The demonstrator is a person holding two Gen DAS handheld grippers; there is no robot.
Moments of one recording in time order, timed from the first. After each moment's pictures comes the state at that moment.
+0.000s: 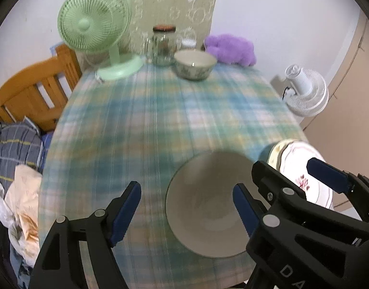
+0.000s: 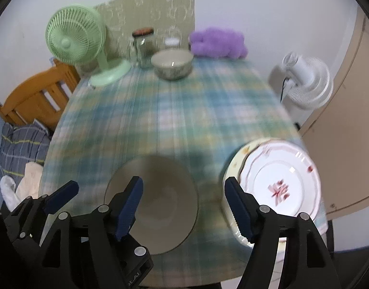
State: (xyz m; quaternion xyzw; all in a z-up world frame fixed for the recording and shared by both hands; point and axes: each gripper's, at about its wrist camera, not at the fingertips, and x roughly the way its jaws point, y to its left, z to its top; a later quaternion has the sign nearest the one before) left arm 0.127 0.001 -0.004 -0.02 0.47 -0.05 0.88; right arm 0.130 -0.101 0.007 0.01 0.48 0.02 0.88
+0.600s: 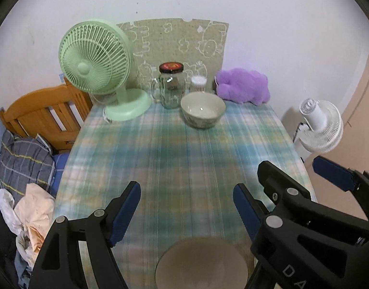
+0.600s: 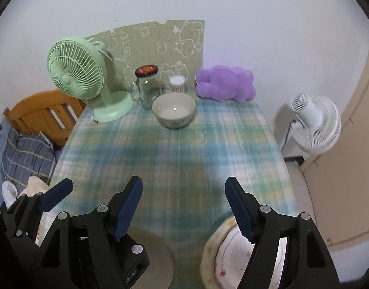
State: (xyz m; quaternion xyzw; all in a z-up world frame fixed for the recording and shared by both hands) left arm 0.206 -0.025 0.047 -0.02 0.43 0.02 0.90; right arm 0.218 -0.128 0.062 -0.02 0.43 0.06 0.90
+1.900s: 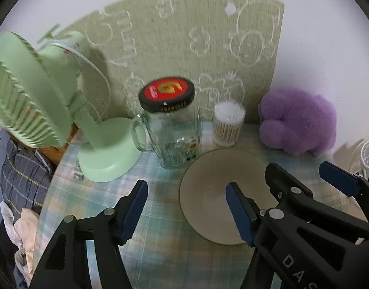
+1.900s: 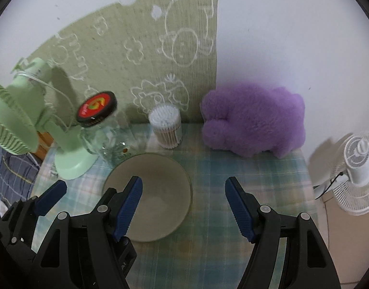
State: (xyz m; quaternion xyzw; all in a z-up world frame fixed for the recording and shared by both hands) left arm 0.462 -0.034 -0.033 -0.01 0.43 0.11 0.89; right arm 0.501 -0.134 -0.021 -0.01 0.44 0.11 0.89
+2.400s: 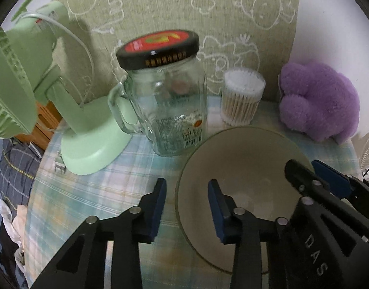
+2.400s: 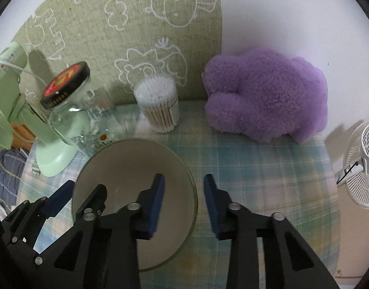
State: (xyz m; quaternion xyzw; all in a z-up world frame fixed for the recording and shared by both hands) left arm 0.495 -0.021 -0.083 -0.01 0.47 0.11 0.87; right arm 0.534 -0.120 -0.077 -0.01 0.48 0.10 0.87
